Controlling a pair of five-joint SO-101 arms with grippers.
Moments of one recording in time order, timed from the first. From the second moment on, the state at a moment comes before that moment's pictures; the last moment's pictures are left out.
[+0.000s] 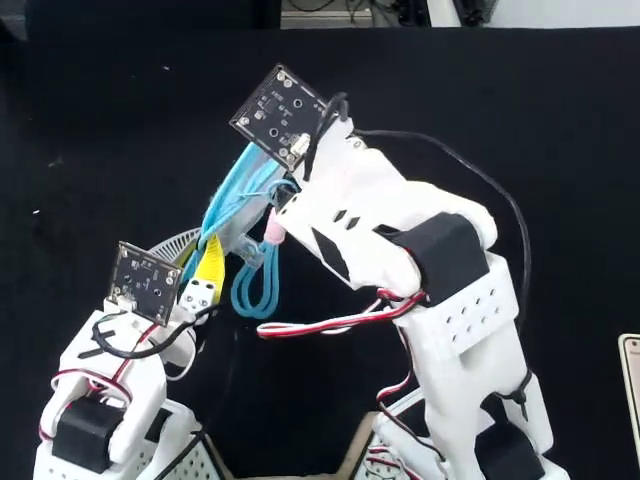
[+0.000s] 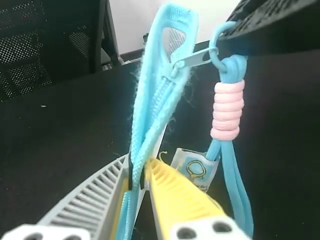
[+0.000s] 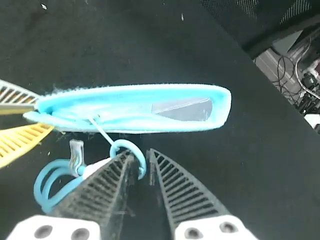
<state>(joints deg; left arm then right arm) 12.4 -97.5 62.5 60.4 -6.9 -30.2 -27.5 -6.5 86.0 21.0</state>
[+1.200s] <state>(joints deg) 12.5 -97.5 62.5 61.3 -7.0 -10.0 -20.2 -0.6 65.5 18.5</state>
